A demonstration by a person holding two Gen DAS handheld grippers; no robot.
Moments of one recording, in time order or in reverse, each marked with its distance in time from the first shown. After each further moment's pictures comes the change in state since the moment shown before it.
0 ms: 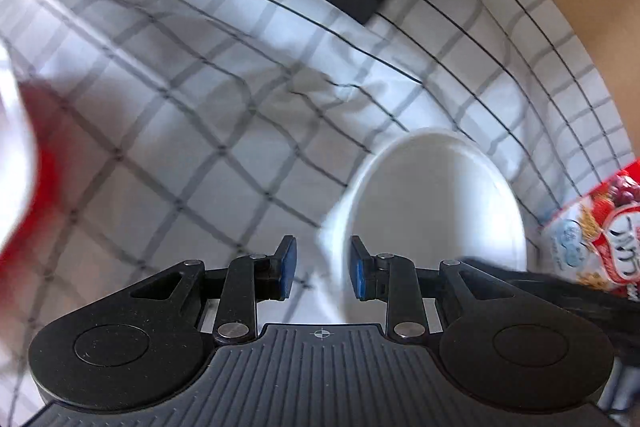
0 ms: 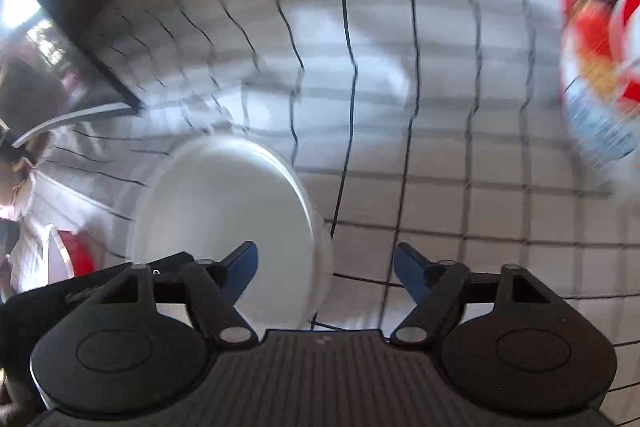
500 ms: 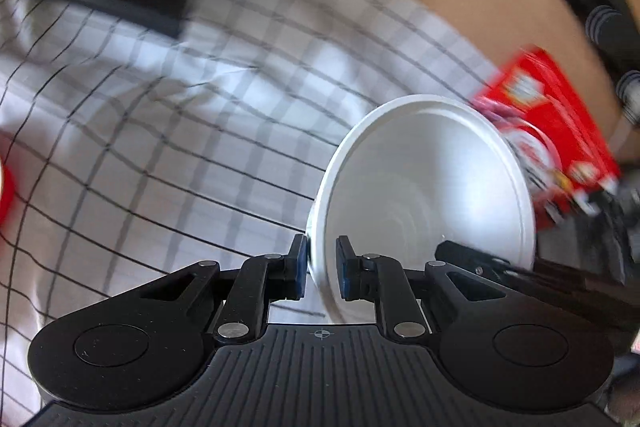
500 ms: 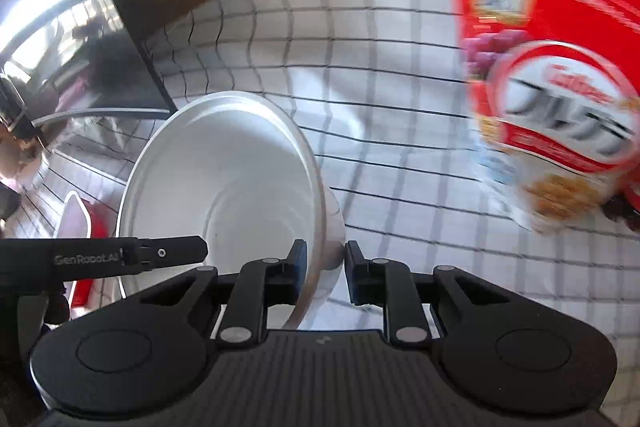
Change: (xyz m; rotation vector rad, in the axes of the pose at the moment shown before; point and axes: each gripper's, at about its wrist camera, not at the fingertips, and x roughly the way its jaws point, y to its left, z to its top) left arm -0.082 -0.099 -0.048 0.226 0.009 -0.115; right arm -0.151 -0.034 -0.056 -0.129 -0.190 -0.032
